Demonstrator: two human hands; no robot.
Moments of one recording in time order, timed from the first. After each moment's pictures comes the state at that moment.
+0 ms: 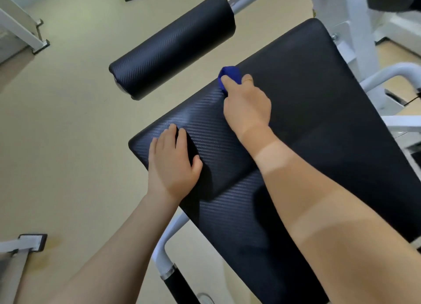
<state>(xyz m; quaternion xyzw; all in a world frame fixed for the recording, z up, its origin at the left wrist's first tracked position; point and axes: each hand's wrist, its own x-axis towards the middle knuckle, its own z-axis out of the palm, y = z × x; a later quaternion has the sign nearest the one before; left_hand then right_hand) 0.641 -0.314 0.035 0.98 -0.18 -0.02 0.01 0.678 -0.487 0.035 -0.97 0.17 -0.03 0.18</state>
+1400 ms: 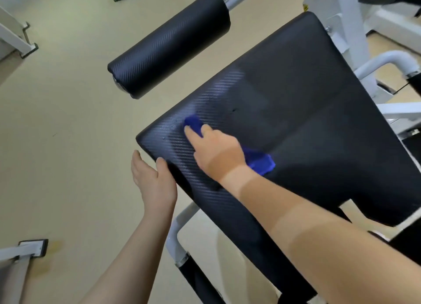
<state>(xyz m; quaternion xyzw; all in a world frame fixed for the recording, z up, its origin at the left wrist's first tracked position) 0.607 -0.274 0.028 0.89 0.17 -0.01 0.42 0.617 -0.399 0.015 -0.99 -0.01 -0.02 0.15</state>
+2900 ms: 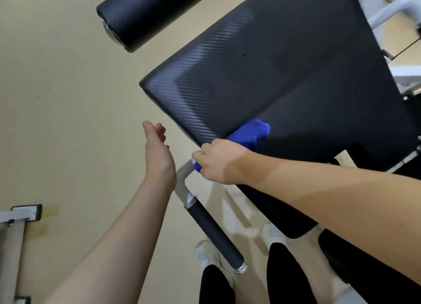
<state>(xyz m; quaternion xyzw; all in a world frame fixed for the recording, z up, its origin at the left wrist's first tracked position) 0.574 -0.247 0.029 0.73 0.30 -0.12 0.61 0.542 -0.363 0.011 -0.89 -0.41 0.17 -0.14</state>
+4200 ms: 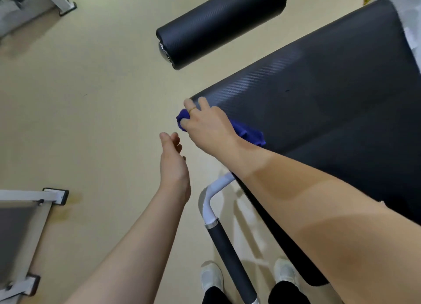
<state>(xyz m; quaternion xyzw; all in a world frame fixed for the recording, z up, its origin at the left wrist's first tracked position) 0.588 -0.228 0.056 0.69 0.32 -0.08 0.65 0.640 -0.313 0.046 -0.98 -0.21 -0.02 0.00</state>
